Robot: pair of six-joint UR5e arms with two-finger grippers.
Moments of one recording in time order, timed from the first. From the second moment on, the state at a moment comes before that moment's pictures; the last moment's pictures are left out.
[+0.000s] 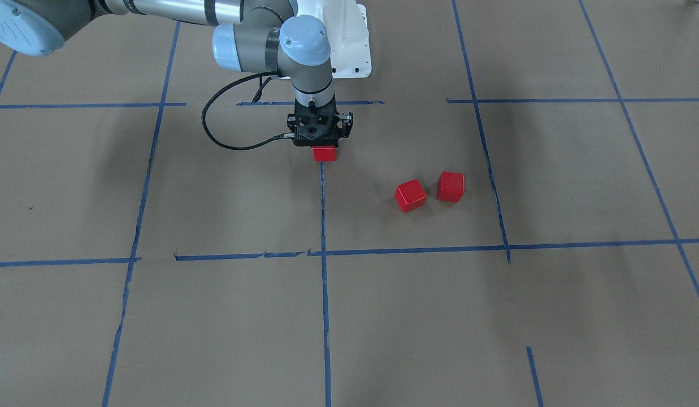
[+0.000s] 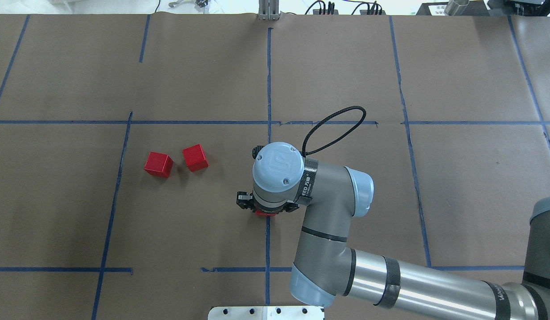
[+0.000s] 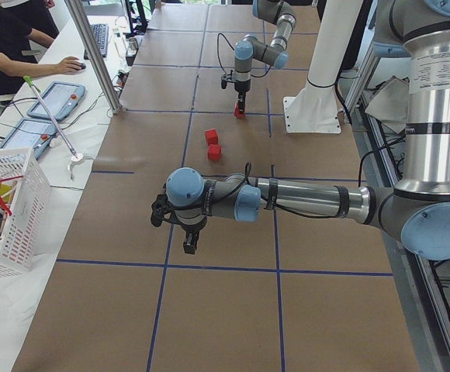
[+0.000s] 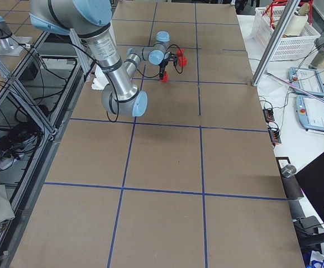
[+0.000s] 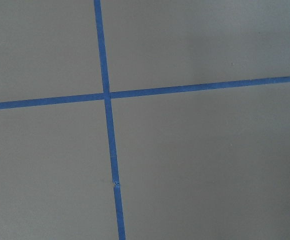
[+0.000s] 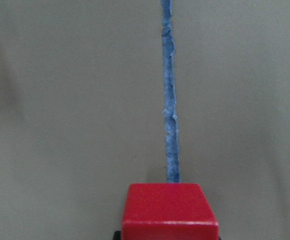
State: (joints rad) left arm -1.53 -1.52 -1.70 -1.61 -2.48 -0.01; right arm 0.37 -0.82 1.56 -1.49 1.85 1.39
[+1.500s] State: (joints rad) left arm -1.42 -1.54 -1.79 -1.61 -2.48 -0.18; right arm 0.41 -0.85 1.72 -1.57 1.84 1.38
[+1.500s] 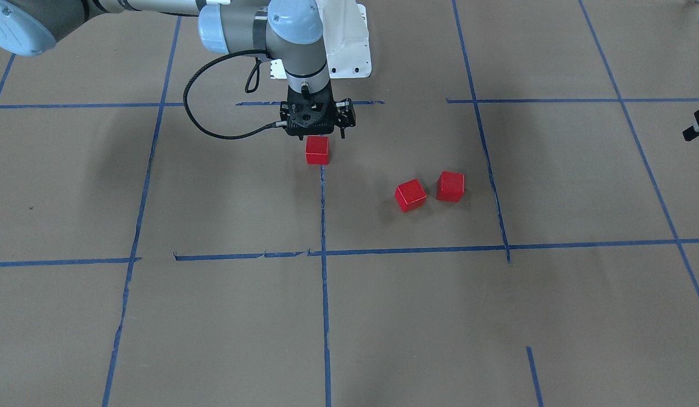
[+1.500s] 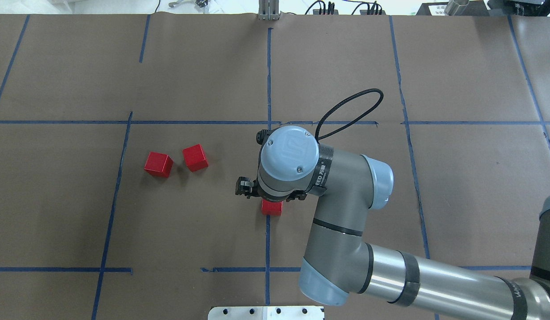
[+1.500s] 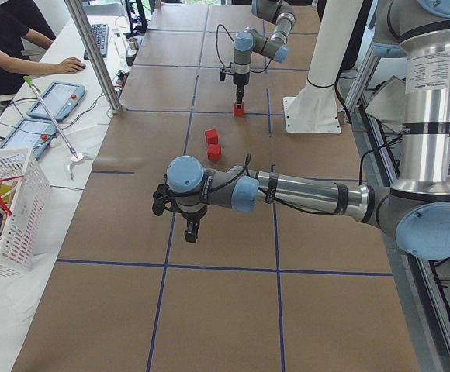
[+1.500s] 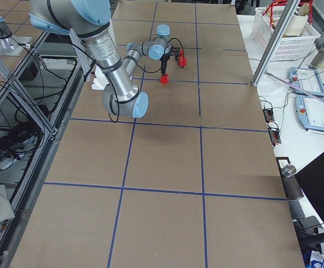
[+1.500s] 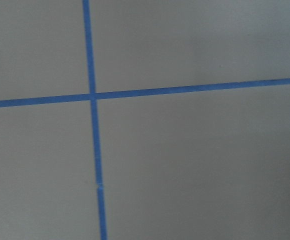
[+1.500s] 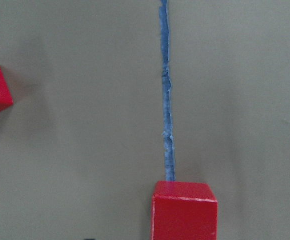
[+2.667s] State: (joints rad) left arm -0.69 -2.04 -1.82 -1.62 -2.05 -1.51; right arm 0.84 -1.17 1.96 -1.63 2.17 0.93
